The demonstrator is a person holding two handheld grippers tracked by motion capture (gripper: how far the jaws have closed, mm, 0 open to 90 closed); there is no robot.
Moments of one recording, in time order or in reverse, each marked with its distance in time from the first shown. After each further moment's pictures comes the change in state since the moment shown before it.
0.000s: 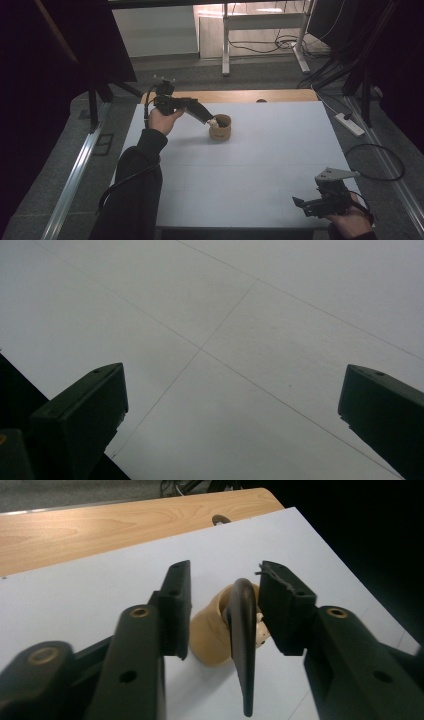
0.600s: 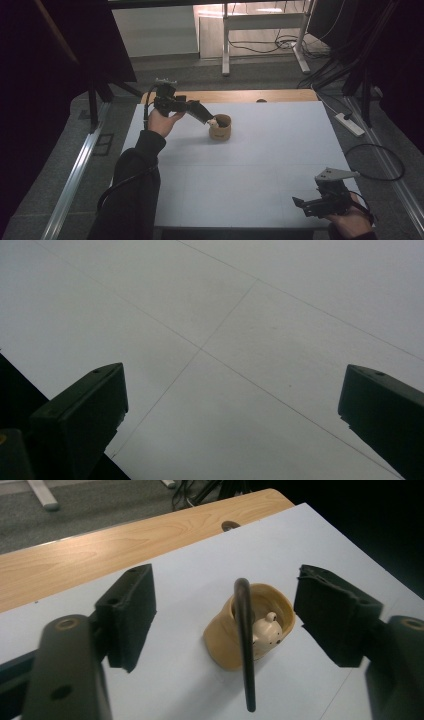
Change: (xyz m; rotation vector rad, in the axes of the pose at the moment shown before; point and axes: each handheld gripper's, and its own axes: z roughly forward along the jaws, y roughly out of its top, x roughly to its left) left arm -0.008 -0.004 -0.002 -0.033 0.060 0.122; right arm 0.000 0.000 0.000 0.000 -0.001 -0.002
